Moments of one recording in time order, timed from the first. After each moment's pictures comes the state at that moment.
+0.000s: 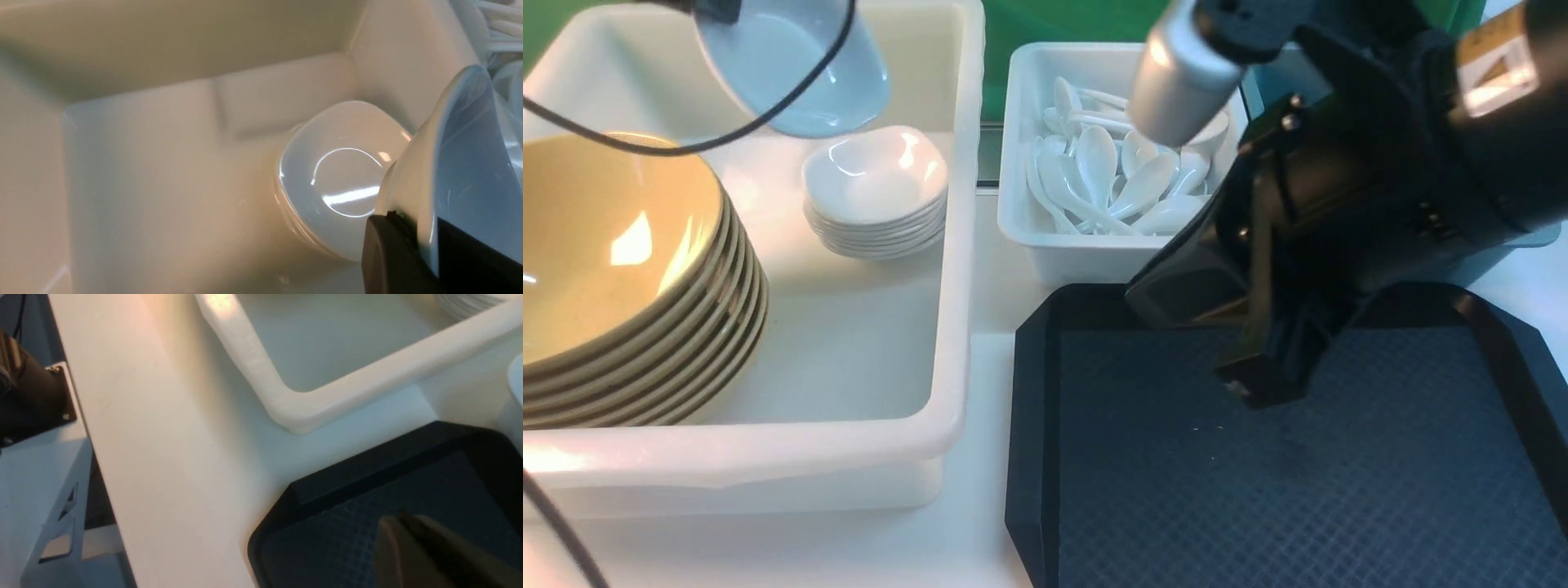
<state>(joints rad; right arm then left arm) 0.74 1.34 -1.40 0.26 1.02 -0.36 0.01 1.79 -1.85 -0.21 1.01 0.23</state>
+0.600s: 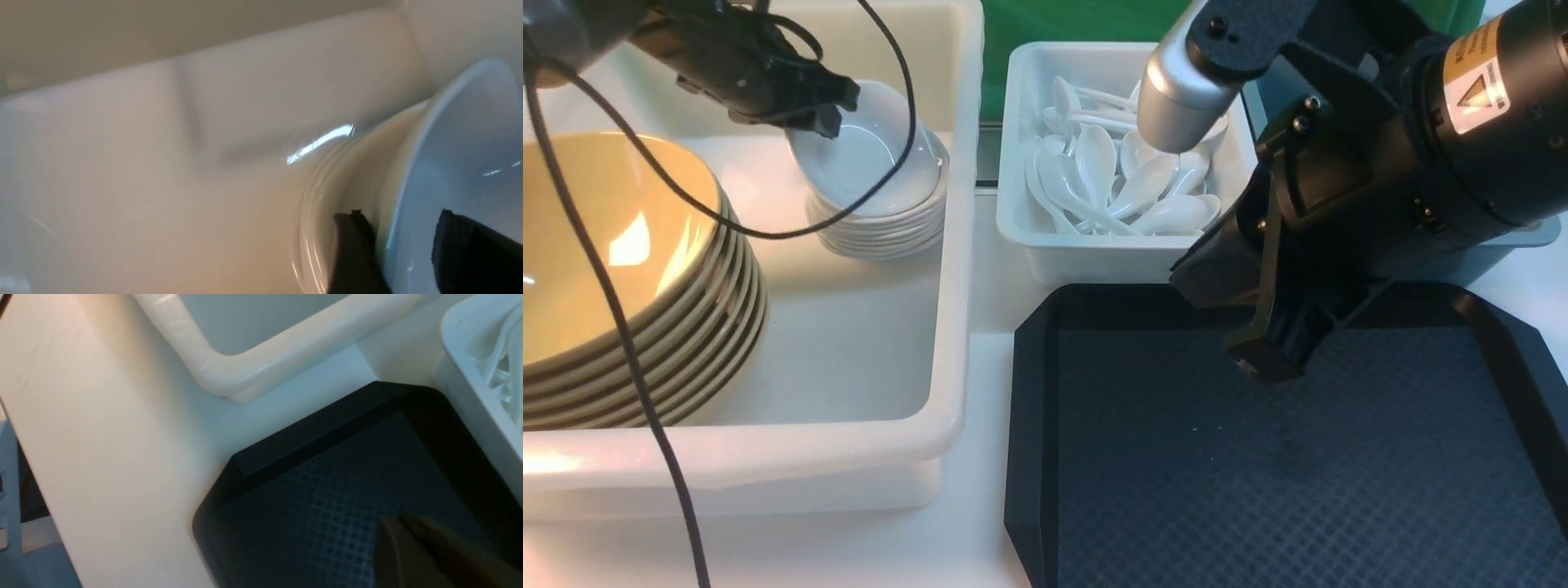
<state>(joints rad) 0.74 1.34 -1.40 0.10 1.03 -0.25 -0.05 2.08 -1.87 -0.20 0.81 0.33</state>
